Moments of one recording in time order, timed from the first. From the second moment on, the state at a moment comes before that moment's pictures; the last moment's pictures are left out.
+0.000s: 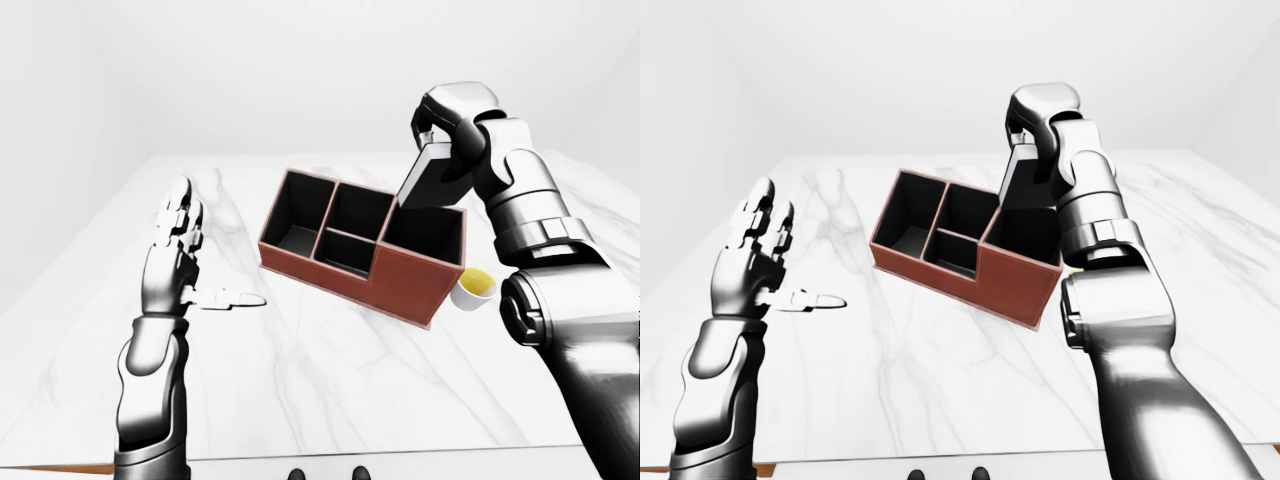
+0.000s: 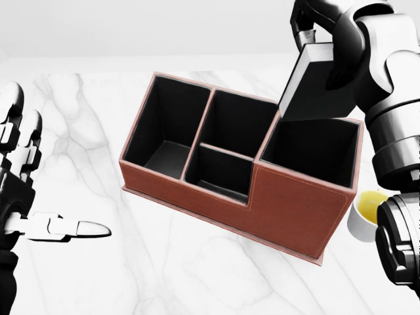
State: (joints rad) left arm -0.11 0.15 0.24 -0.35 -0.05 0.09 -0.21; right arm -1.36 -0.42 0.03 1.04 -1.24 -0.09 0.21
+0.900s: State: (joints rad) left arm -0.11 0.15 0.24 -0.29 -0.05 0.09 -0.20; right arm -1.32 -0.37 0.06 1.23 -1.35 -0.09 -0.01
